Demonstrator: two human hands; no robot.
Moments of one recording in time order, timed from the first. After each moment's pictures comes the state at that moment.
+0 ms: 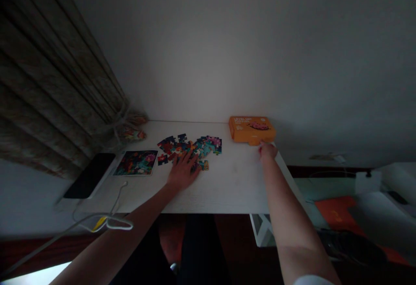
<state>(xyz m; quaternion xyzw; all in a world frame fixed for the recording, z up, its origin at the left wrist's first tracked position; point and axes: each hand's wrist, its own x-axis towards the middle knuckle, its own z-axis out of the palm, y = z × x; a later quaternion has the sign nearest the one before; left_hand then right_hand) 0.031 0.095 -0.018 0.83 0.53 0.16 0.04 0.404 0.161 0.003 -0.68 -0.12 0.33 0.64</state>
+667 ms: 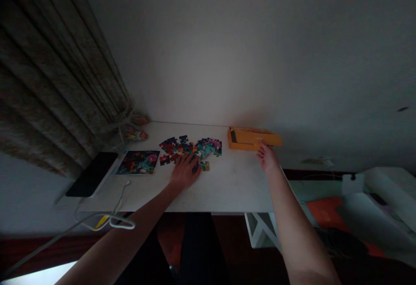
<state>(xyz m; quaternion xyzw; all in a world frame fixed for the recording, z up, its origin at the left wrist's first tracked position) 0.030 0.095 -0.015 0.83 0.52 0.20 0.03 0.388 0.116 0.049 -0.62 -0.25 0.37 0.64</state>
